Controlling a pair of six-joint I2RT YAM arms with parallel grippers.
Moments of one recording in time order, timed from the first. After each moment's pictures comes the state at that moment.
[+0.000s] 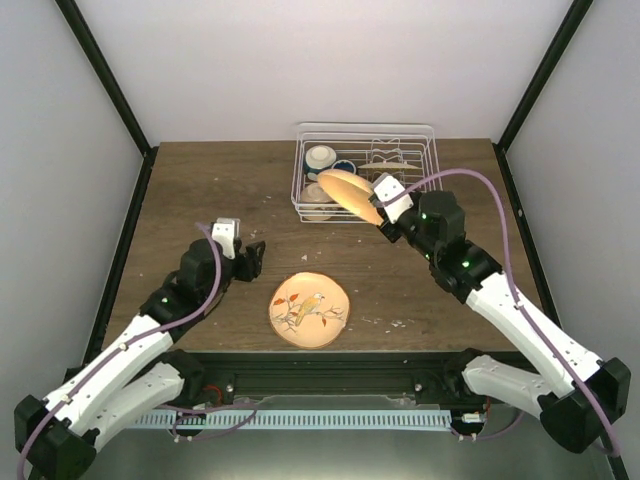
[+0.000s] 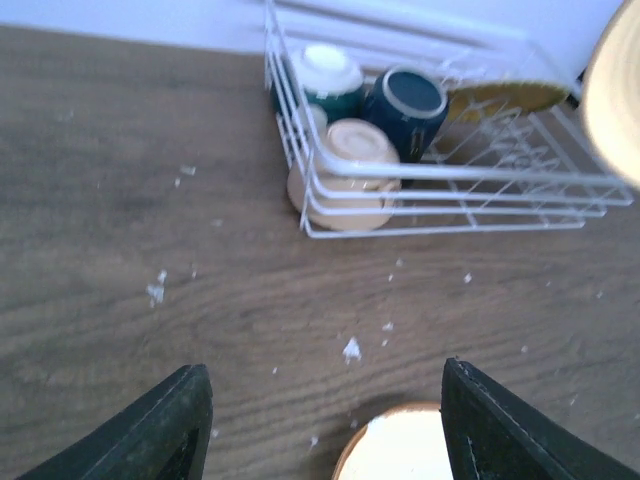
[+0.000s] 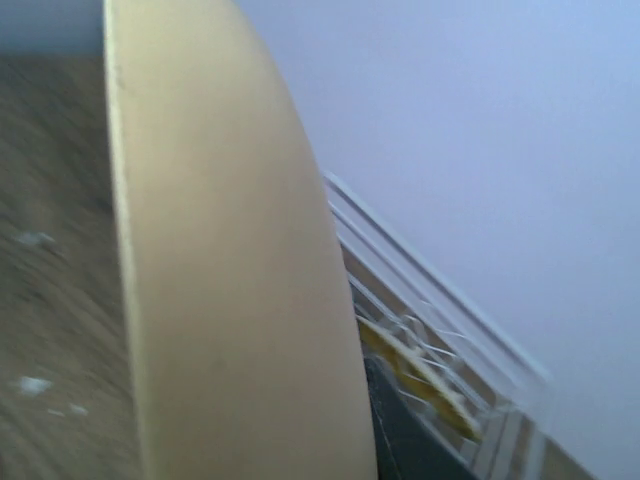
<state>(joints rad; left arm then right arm) -0.59 0.76 0.60 -0.24 -0.15 -0.38 0.58 1.01 0.95 -0.15 0.01 -0.42</state>
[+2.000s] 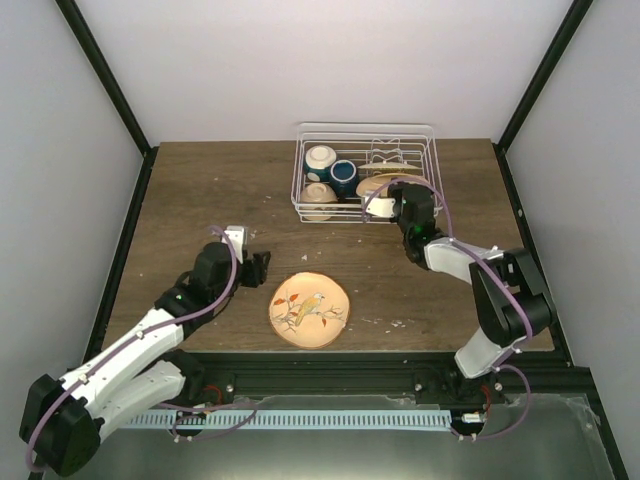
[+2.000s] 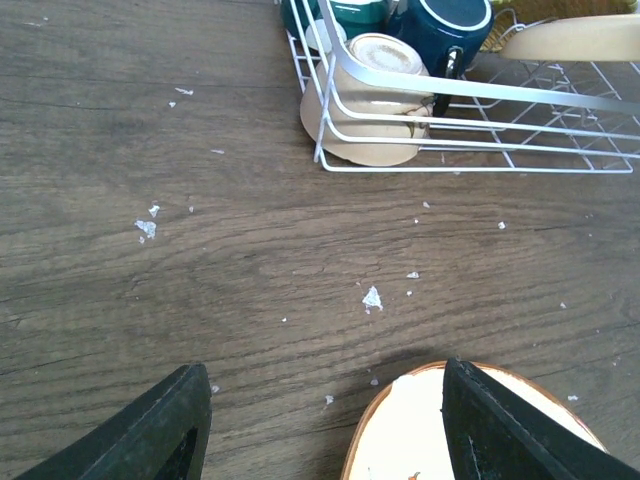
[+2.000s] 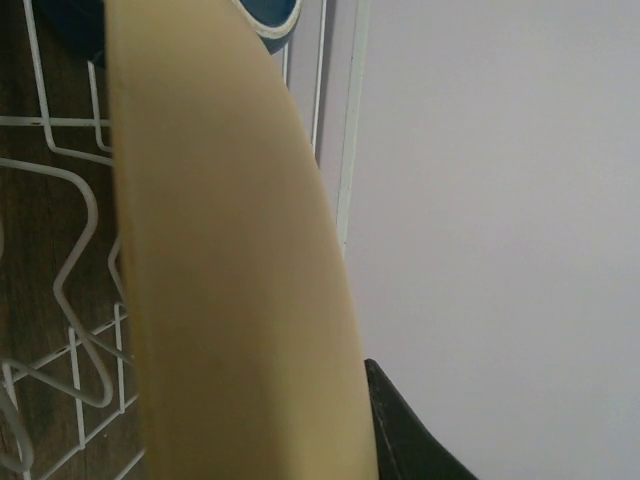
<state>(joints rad) -0.59 0.87 0.52 -0.19 -0.13 -0.42 0.34 1.61 0.81 0.56 0.22 -1.56</state>
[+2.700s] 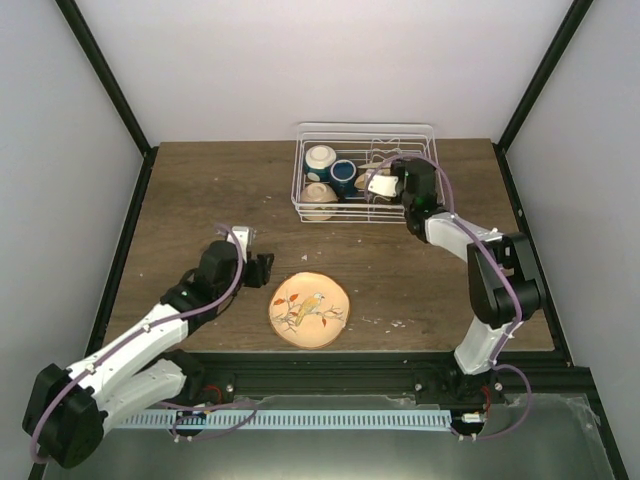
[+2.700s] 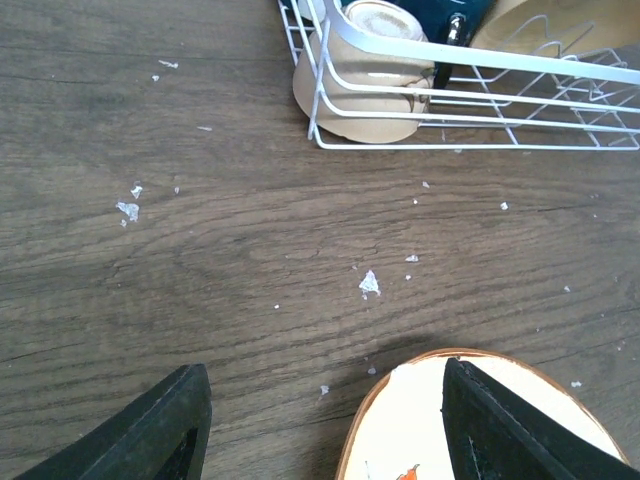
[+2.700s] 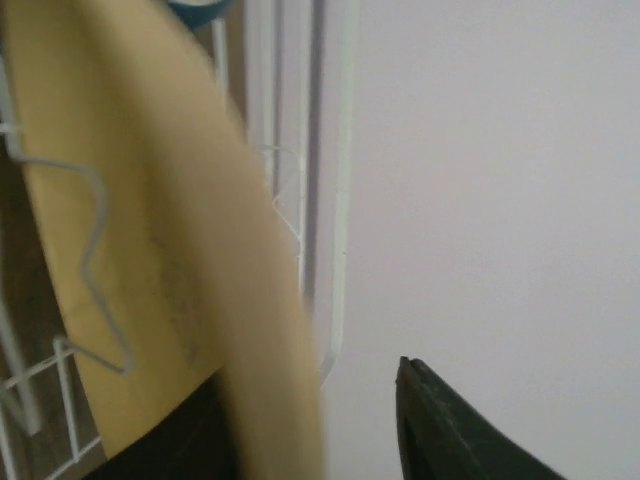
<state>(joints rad) -0.59 0.92 0.52 -0.17 -0.10 -0.42 0.27 1.74 1.04 0.36 0.12 -1.50</state>
